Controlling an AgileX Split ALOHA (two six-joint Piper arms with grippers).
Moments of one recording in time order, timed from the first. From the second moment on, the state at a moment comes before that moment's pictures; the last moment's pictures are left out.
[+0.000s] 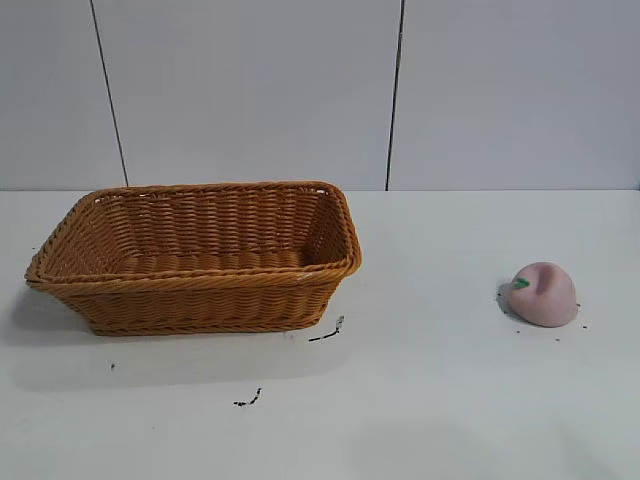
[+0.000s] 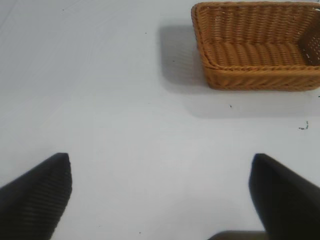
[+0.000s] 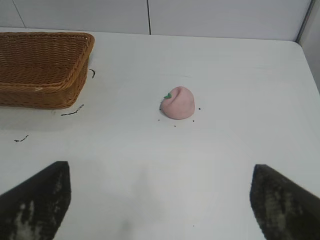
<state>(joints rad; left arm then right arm) -0.01 0.00 -0.50 -0.01 1.06 -0.03 0.04 0.00 -0.50 0.08 1.03 -0.08</state>
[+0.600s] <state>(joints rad) -0.01 0.00 -0.50 -0.01 1.06 -0.03 0.04 0.07 -0.53 0.07 1.00 -0.03</state>
